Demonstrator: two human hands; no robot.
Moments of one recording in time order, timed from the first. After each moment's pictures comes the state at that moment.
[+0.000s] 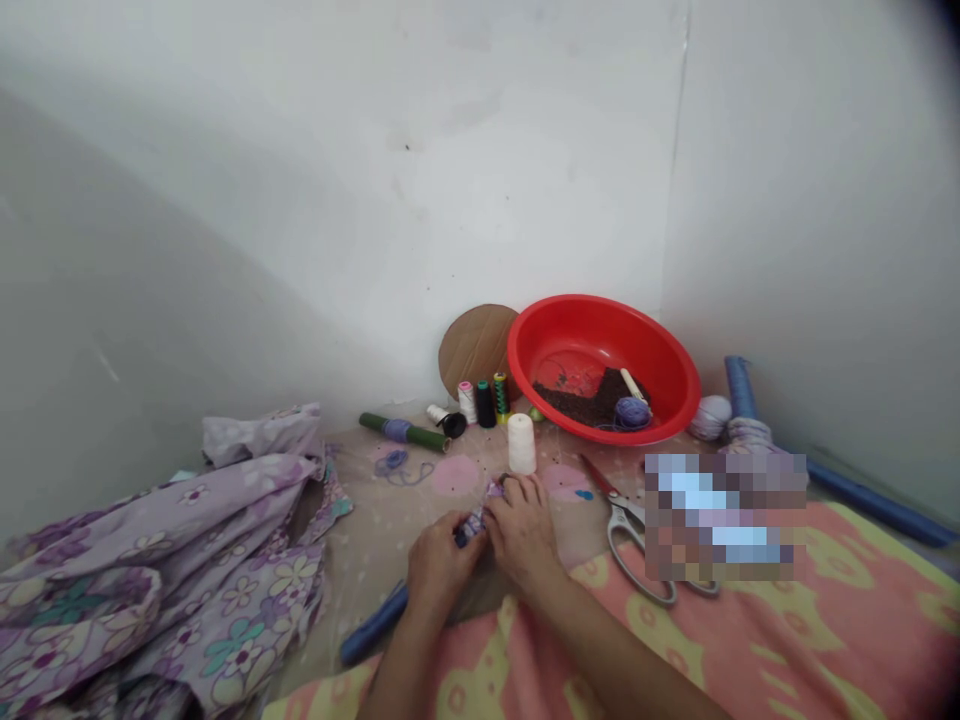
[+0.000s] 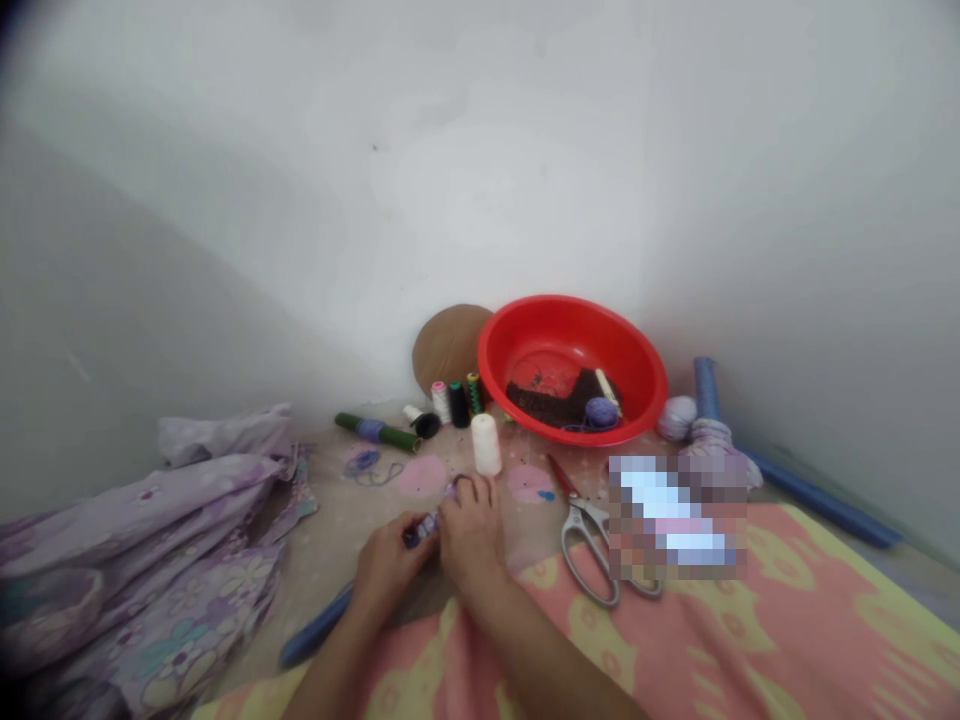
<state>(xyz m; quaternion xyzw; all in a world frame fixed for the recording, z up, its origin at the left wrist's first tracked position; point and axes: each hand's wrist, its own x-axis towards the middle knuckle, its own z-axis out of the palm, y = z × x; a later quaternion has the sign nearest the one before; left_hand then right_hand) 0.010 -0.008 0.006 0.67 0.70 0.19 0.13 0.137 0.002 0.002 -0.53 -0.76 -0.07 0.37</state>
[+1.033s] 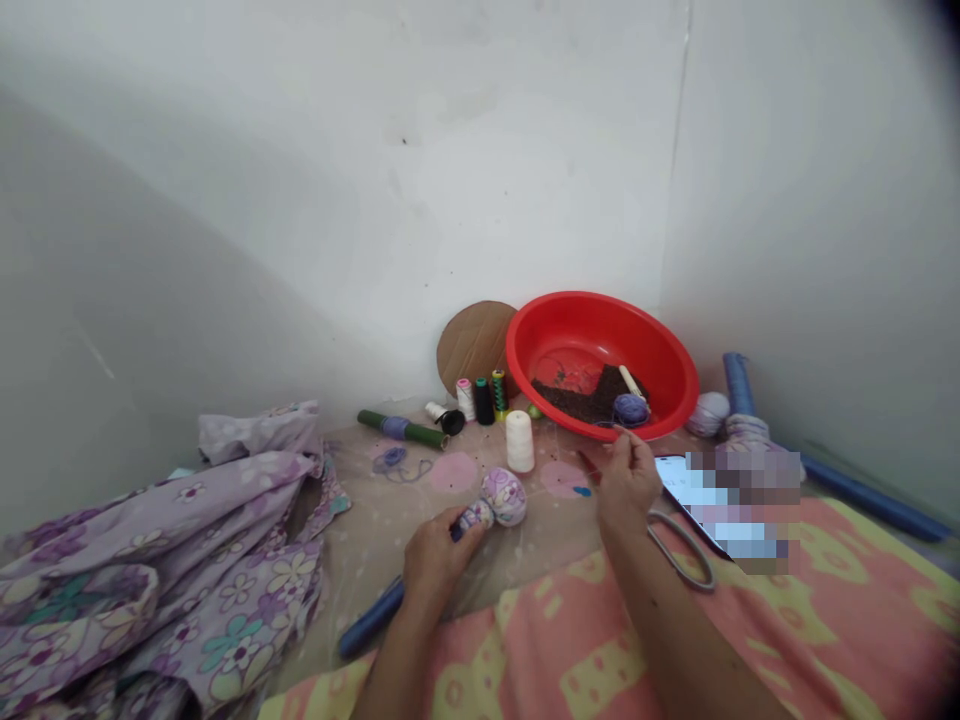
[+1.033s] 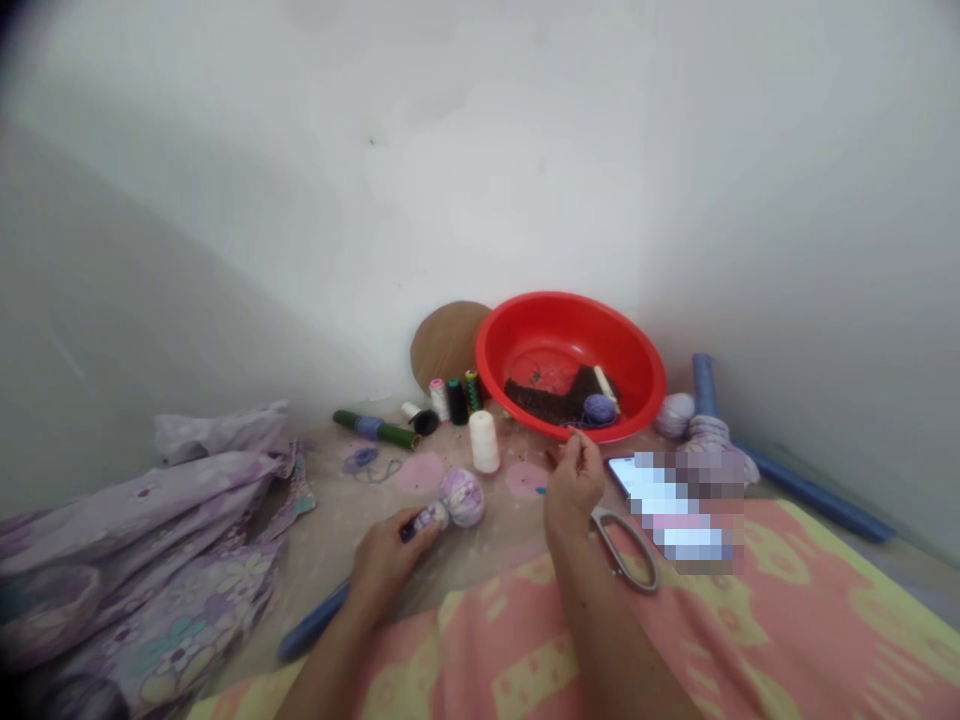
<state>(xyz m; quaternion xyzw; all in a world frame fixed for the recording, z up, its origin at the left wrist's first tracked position) 0.006 -0.007 0.005 0.67 0.70 0.20 0.14 0.230 0.045 0.010 -0.51 -0.31 0.14 0.79</state>
